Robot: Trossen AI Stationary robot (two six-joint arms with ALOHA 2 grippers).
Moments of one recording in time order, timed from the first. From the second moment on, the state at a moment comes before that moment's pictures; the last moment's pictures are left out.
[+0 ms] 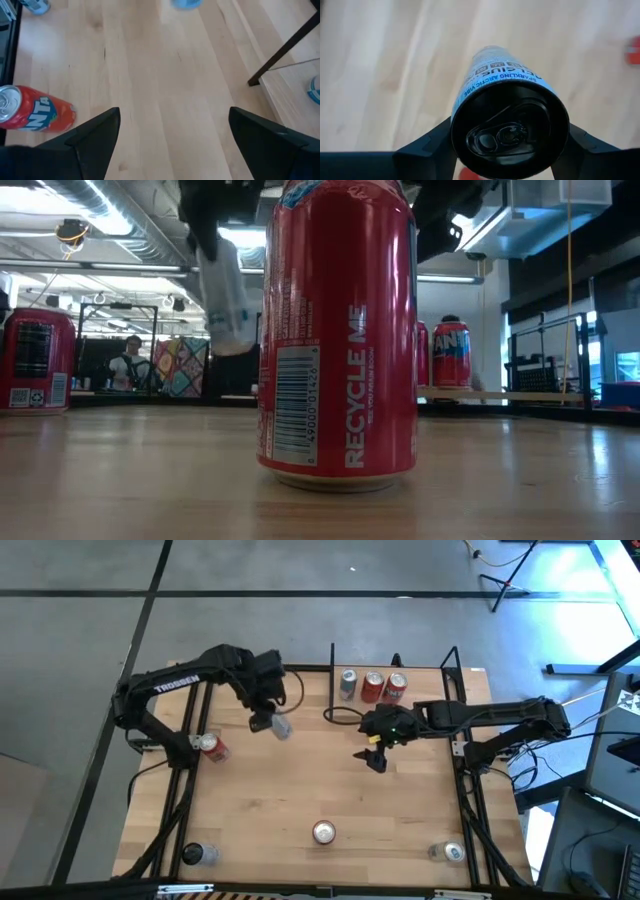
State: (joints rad) left arm 0.38 1.51 1.54 -1.37 0.13 0.02; right arm 0.03 1.34 1.18 -0.65 0.03 0.25
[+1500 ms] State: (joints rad) left arm -0.01 1.80 1.55 -1.21 0.09 0.45; right arm 0.03 1.49 0.80 0.14 -0.13 0.37
